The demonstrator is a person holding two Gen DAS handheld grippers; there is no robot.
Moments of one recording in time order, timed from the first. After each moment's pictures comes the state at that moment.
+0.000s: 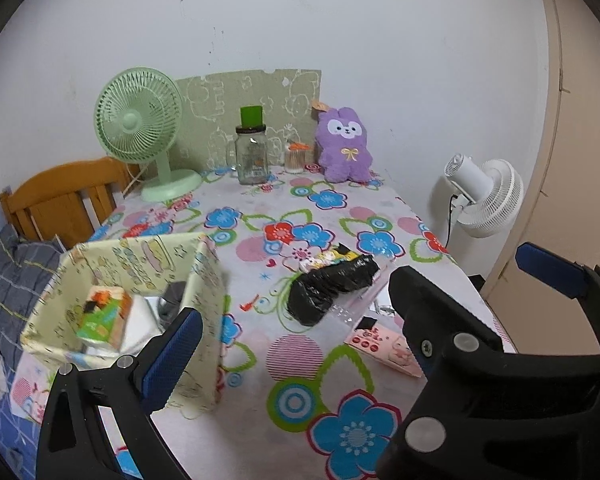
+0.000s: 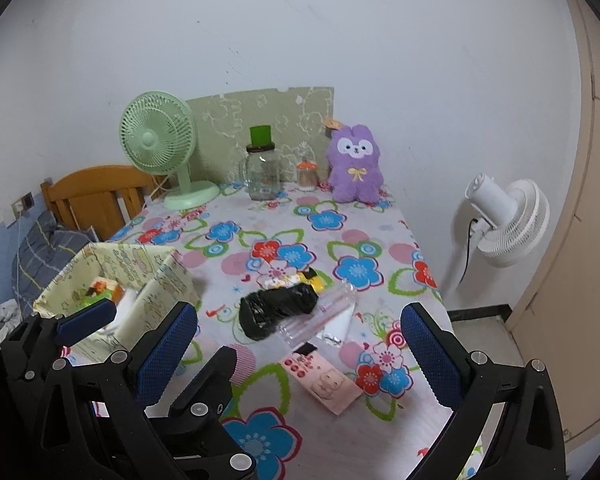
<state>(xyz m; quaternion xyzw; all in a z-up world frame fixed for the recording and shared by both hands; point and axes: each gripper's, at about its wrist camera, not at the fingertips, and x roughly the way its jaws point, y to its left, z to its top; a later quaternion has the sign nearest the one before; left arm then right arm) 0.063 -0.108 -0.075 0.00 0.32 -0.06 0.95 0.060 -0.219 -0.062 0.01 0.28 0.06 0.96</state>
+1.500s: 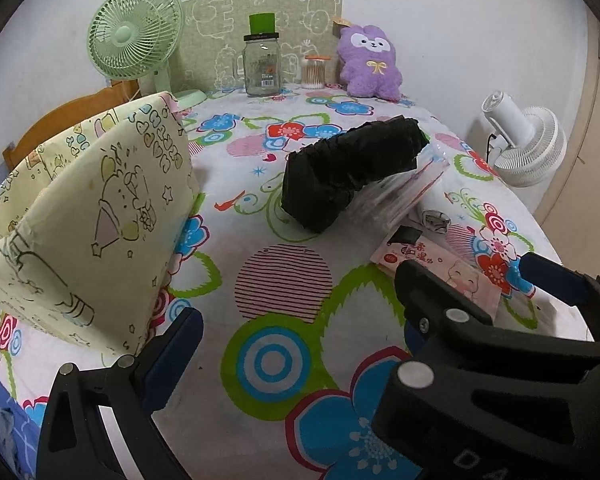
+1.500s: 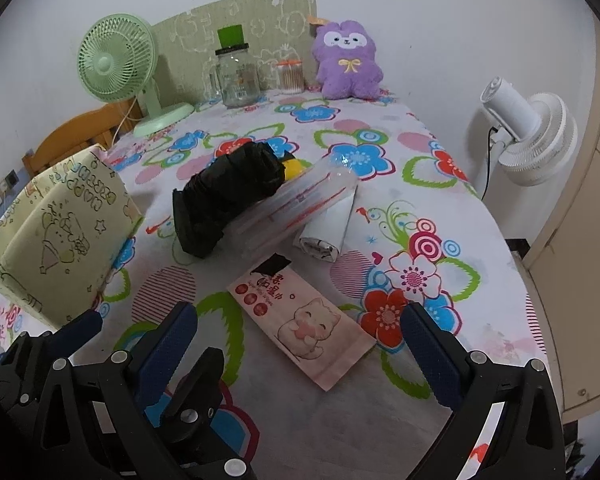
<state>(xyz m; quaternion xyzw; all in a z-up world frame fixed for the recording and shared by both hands) 0.095 -0.130 -0.181 0.00 0.41 -0.01 0.91 0.116 -0.236 -0.180 0.04 0.40 0.07 0.91</state>
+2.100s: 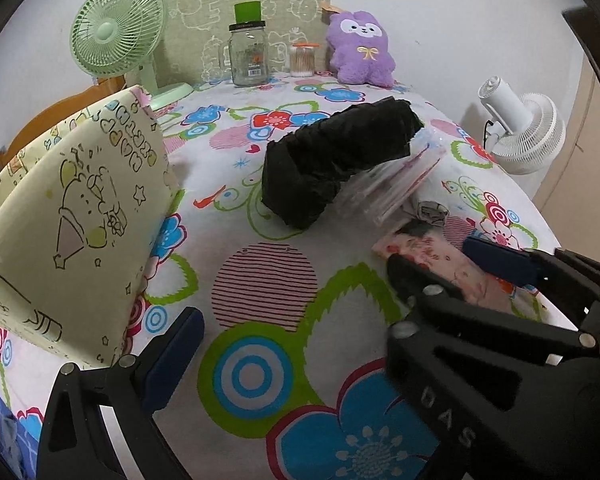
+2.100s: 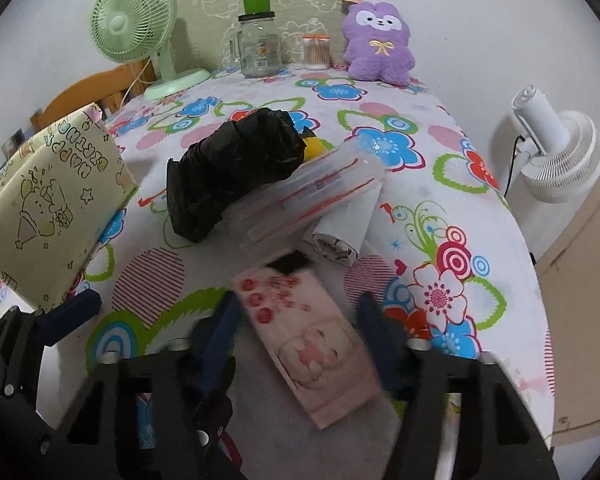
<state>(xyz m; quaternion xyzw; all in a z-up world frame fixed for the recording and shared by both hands) 0.105 -0.139 -0.187 0.02 0.43 -0.02 0.90 0.139 -0.227 -0.193 -0.02 0.43 0.10 0.90</state>
